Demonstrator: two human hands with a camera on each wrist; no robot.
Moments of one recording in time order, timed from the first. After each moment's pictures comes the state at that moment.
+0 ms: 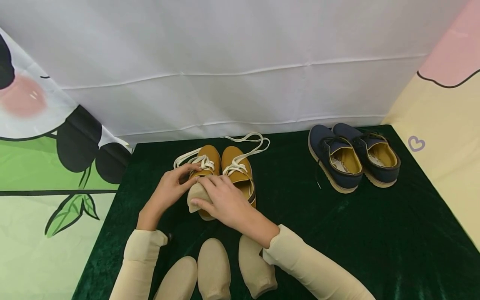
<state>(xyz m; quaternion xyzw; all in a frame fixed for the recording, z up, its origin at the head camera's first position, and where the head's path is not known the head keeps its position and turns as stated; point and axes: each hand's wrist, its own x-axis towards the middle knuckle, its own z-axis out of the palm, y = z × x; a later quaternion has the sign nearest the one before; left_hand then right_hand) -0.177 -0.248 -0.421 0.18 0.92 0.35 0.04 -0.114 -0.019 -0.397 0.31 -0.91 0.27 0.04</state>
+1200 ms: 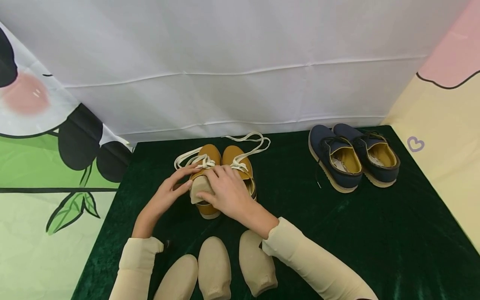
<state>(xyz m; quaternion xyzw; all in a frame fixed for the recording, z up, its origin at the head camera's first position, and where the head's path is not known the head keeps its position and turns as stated) -0.160 -0.267 -0.433 0.20 0.85 0.48 0.10 -0.130 -0.019 -0.397 0.28 -0.93 0.22 0.09</state>
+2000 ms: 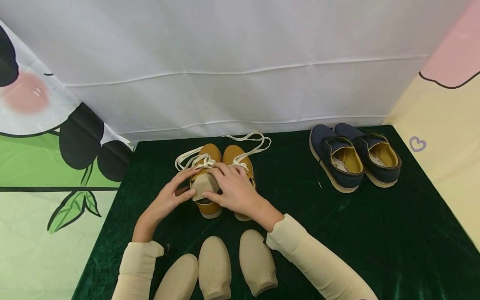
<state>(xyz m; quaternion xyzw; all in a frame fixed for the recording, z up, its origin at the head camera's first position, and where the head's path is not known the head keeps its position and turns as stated) -0.148 -0.266 -0.437 0.18 0.85 0.48 0.12 -0.146 -0.006 -0.413 0.30 -0.93 0.22 0.03</state>
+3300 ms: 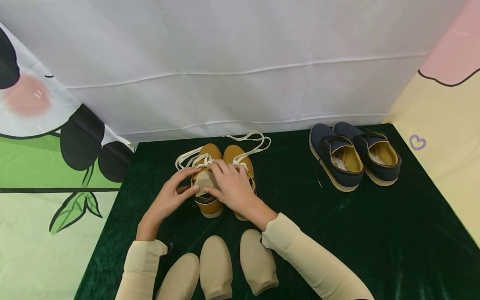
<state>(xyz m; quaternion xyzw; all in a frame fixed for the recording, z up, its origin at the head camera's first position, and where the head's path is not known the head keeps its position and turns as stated) -0.151 -0.259 -0.434 0.17 0.88 0.45 0.07 -0.149 -0.018 -0.423 0.26 -0.94 0.19 0.10</state>
